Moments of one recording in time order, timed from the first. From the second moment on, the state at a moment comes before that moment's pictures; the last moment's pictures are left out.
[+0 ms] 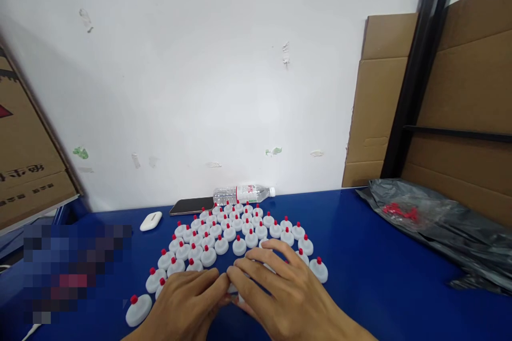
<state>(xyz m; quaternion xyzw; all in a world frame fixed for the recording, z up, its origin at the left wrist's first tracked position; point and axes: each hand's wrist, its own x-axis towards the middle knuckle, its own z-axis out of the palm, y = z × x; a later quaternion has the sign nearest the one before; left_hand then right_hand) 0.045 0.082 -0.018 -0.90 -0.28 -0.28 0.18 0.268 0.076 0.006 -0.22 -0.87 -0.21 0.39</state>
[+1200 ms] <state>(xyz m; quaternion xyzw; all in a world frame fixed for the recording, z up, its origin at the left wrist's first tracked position) 0.044 0.095 -0.034 -0.89 -0.43 -0.13 0.04 0.310 0.126 -0.028 -0.49 -0.82 -0.16 0.25</state>
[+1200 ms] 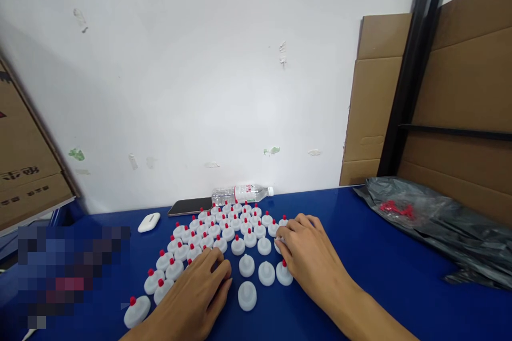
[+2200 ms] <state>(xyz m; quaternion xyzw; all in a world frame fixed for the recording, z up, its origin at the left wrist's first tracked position) 0.045 0.093 -0.033 -0.89 -0.45 -0.11 0.01 0.302 0.112 -0.007 -0.54 -0.79 -0.06 0.28</state>
